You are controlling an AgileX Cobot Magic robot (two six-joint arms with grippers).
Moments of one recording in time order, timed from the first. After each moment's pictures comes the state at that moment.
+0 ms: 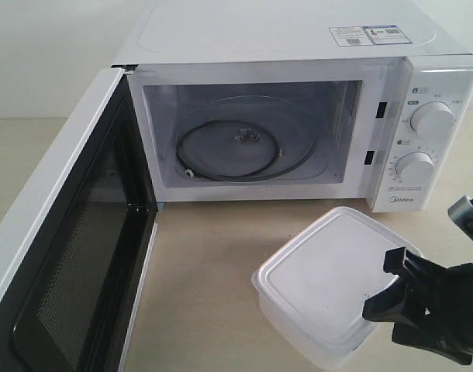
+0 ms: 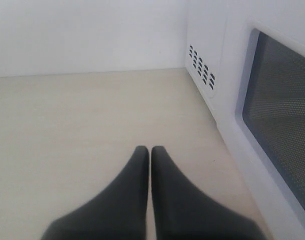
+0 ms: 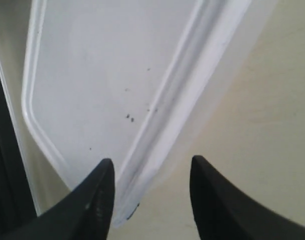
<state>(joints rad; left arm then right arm) 0.06 0.00 0.00 -0.04 0.29 0.06 -0.01 1.35 -0.32 1.36 0.58 -0.73</state>
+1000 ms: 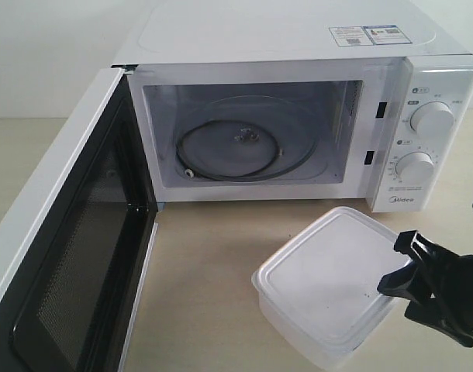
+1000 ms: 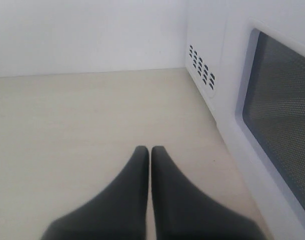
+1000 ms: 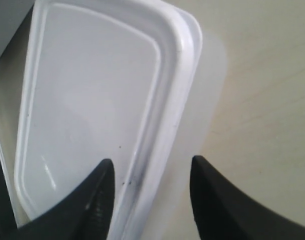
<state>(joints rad) 0.06 0.00 0.00 -0.04 0.29 0.06 0.00 1.37 -0.29 1.74 0.41 -0.99</state>
